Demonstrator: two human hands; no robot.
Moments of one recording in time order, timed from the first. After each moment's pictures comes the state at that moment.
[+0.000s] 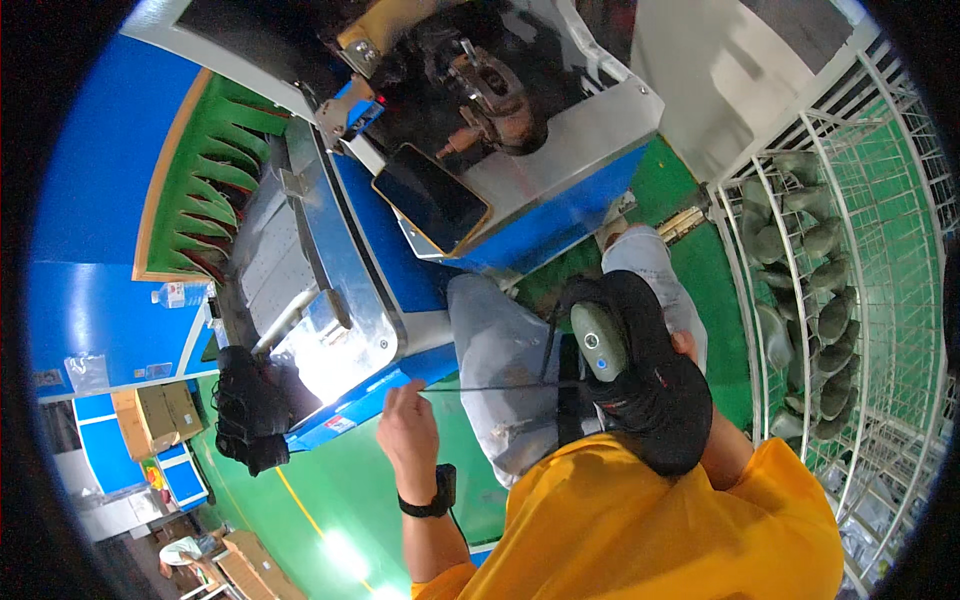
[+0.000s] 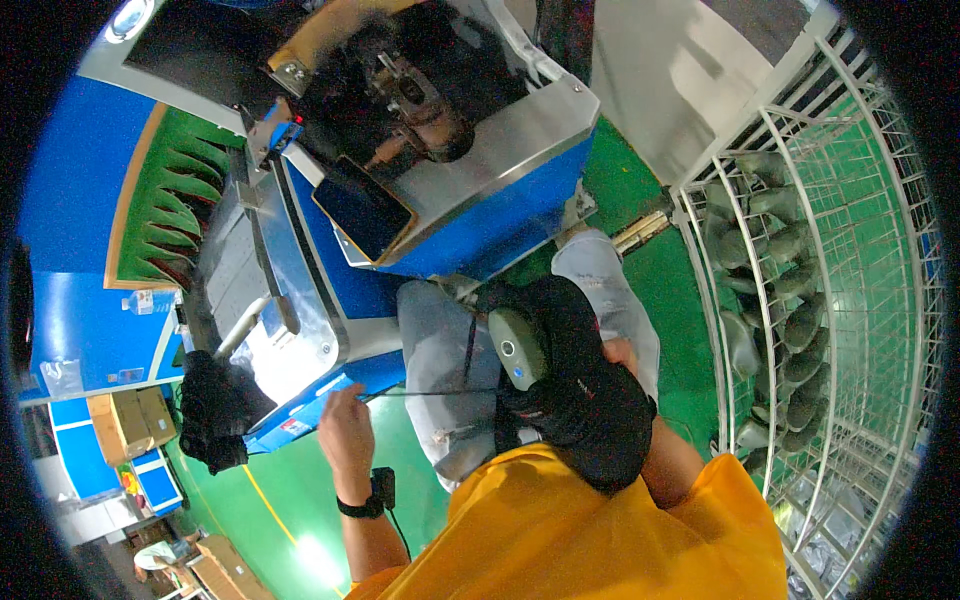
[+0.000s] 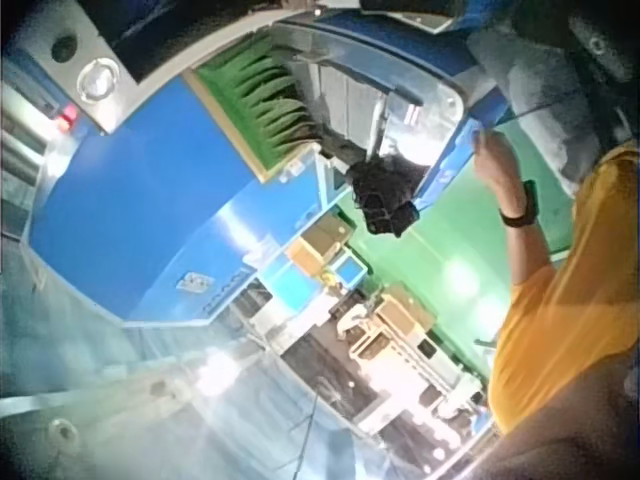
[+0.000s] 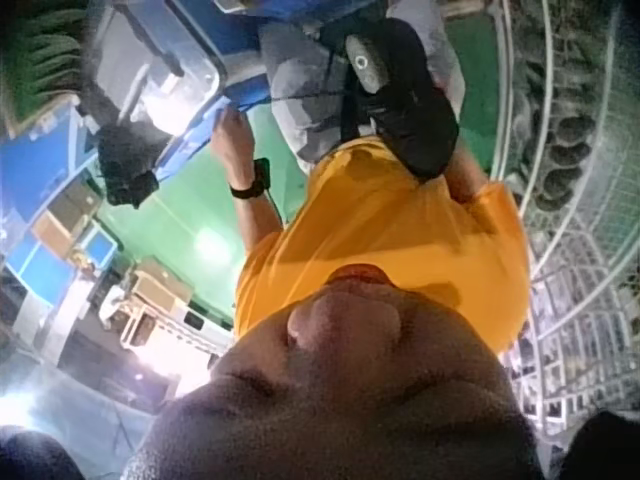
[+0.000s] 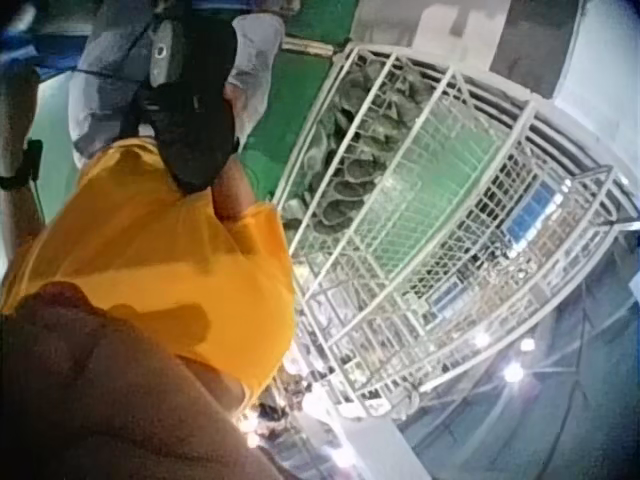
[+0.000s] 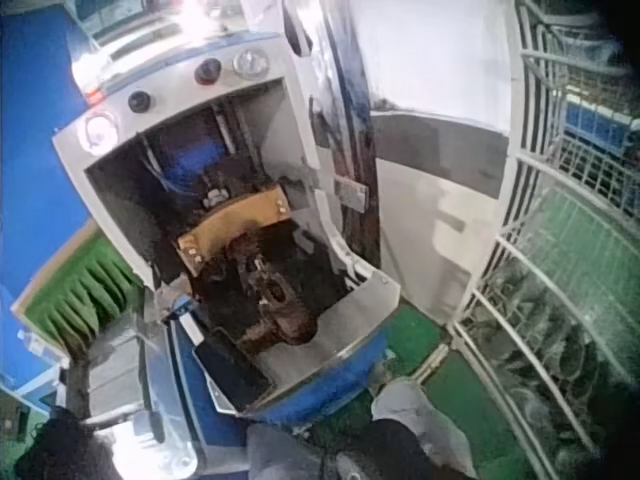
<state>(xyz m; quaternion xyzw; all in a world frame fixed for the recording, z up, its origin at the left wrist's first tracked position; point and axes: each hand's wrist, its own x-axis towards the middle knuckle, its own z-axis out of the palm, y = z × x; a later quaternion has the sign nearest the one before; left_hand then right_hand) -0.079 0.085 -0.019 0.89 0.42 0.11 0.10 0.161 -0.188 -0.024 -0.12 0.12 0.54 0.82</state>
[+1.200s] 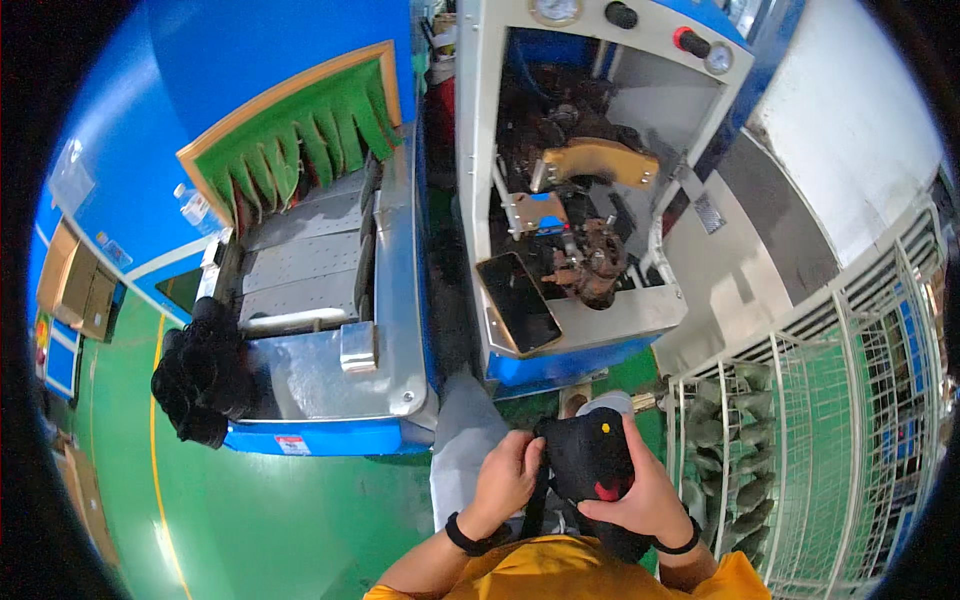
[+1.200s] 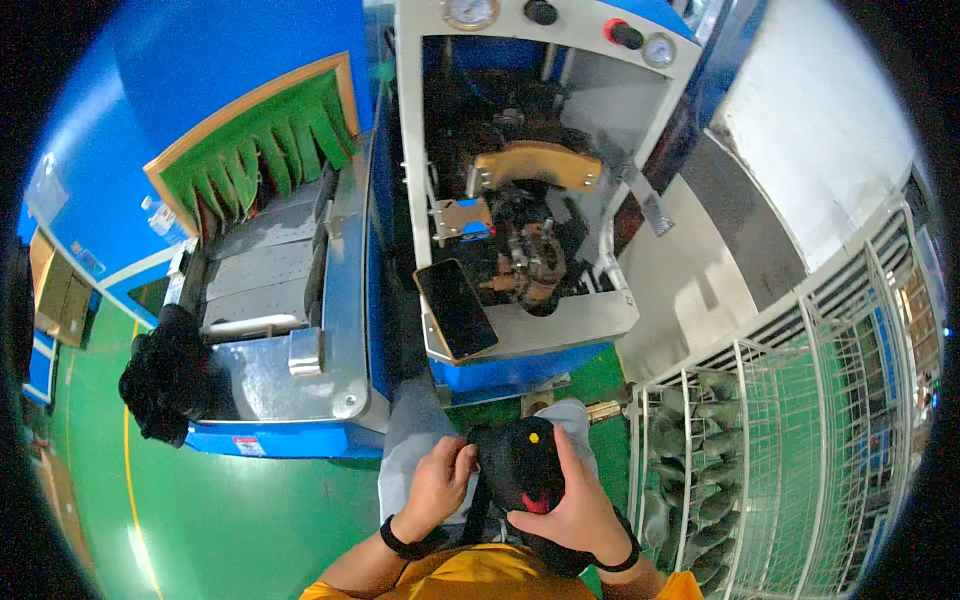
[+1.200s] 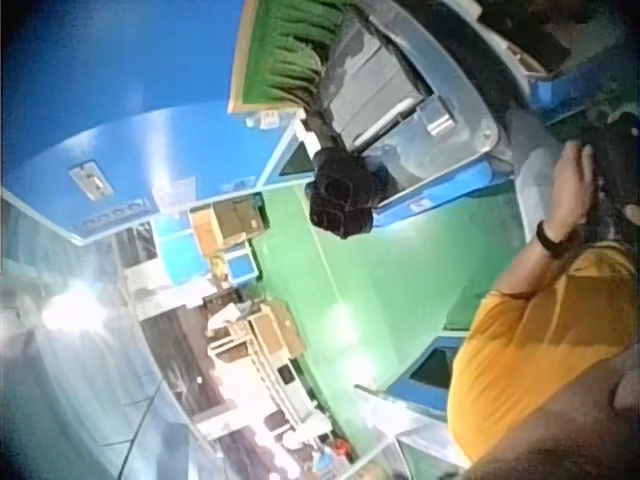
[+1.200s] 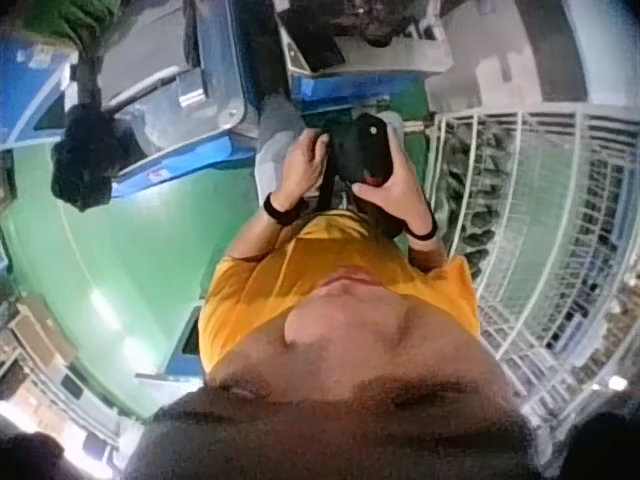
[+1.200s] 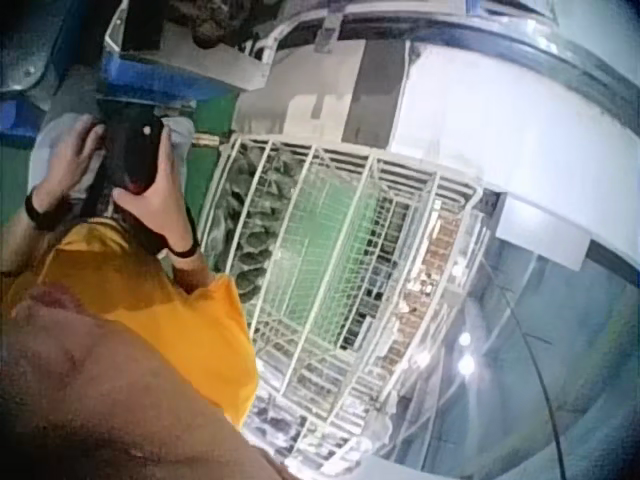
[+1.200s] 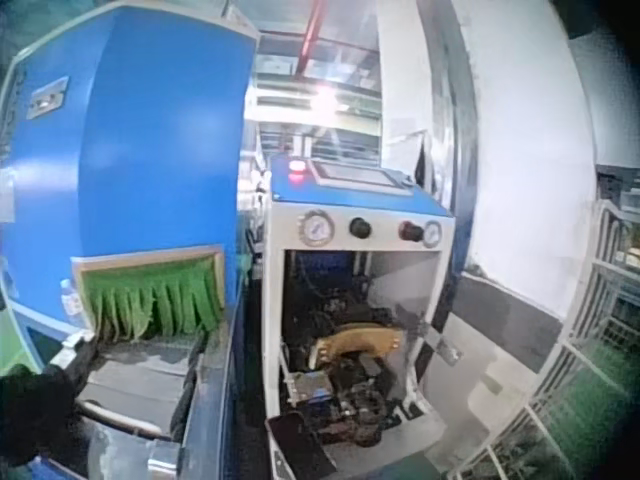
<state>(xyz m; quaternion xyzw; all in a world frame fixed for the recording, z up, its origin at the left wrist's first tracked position) 0.019 0.017 -0.046 0.77 0.29 0.27 0.51 0.155 -0.146 0.063 -0.78 -0.41 0.27 0.39</state>
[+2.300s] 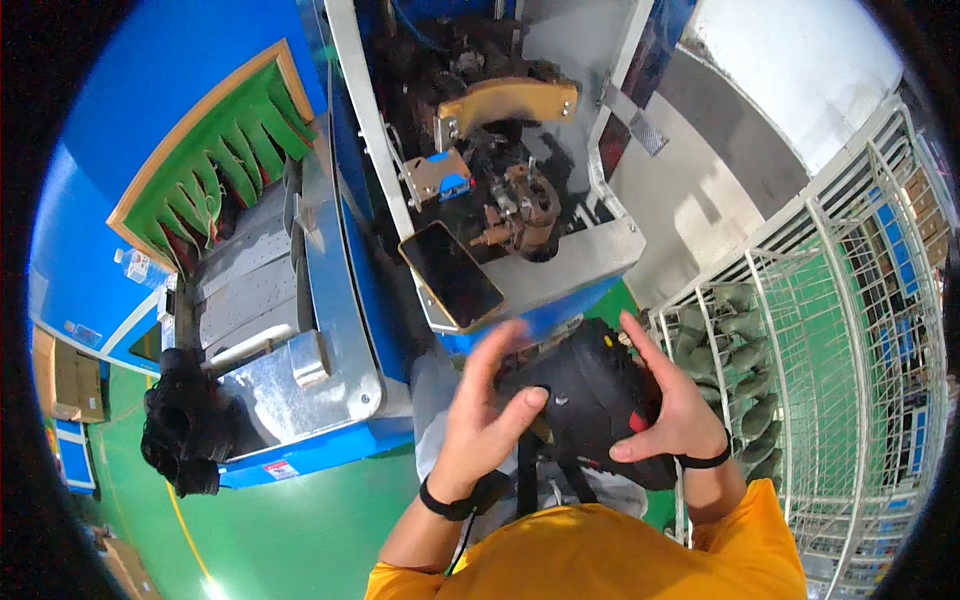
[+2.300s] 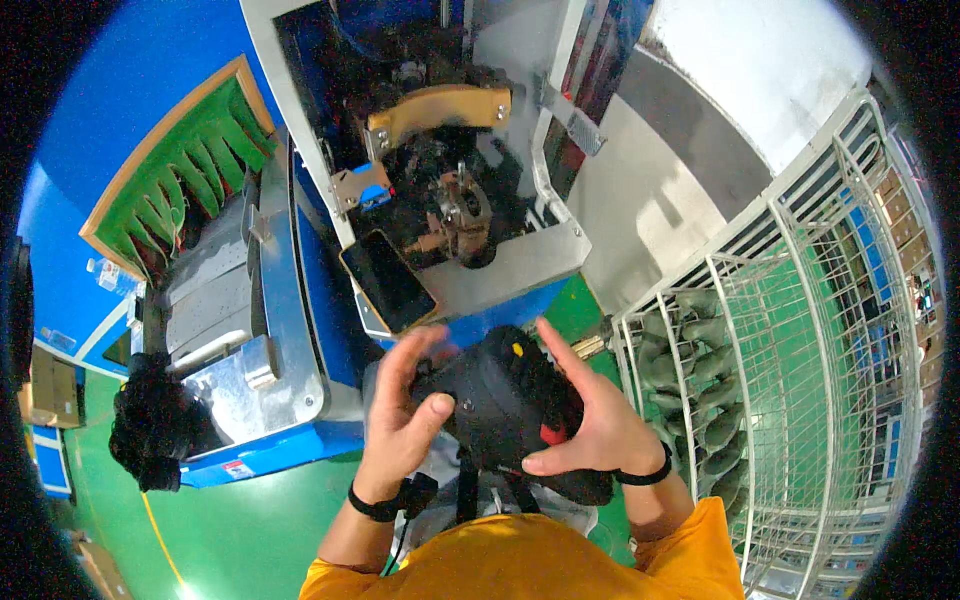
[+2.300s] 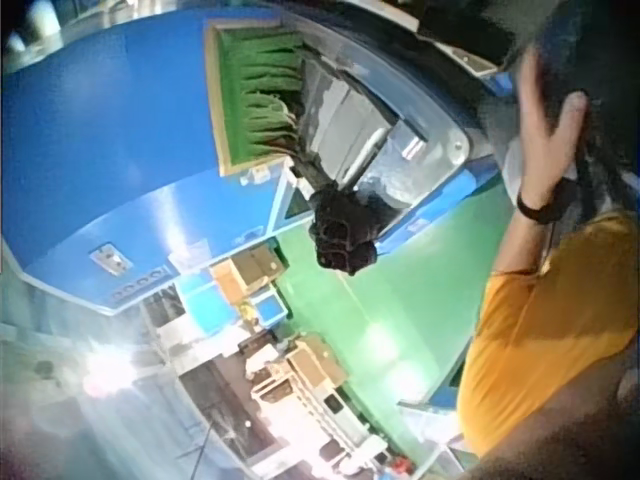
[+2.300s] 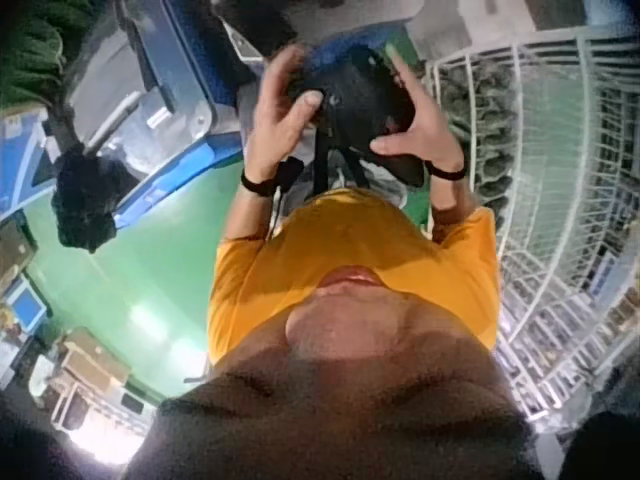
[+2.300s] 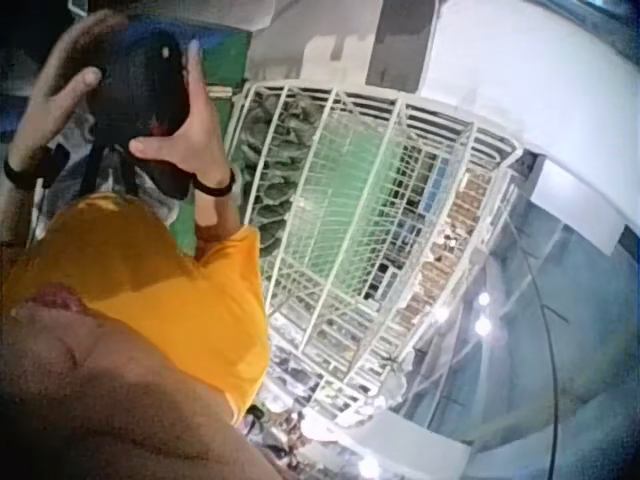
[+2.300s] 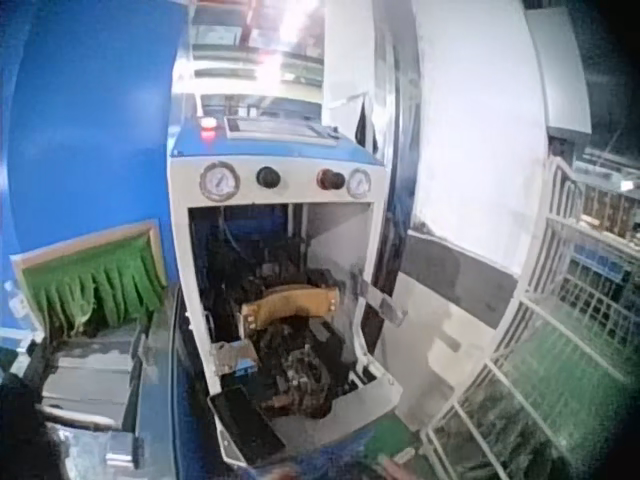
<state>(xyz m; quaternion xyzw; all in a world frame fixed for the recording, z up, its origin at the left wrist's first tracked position) 0.064 0.055 0.033 0.63 0.08 0.29 0.72 0.213 -0.143 0.106 -0.65 -0.35 0.38 0.56</state>
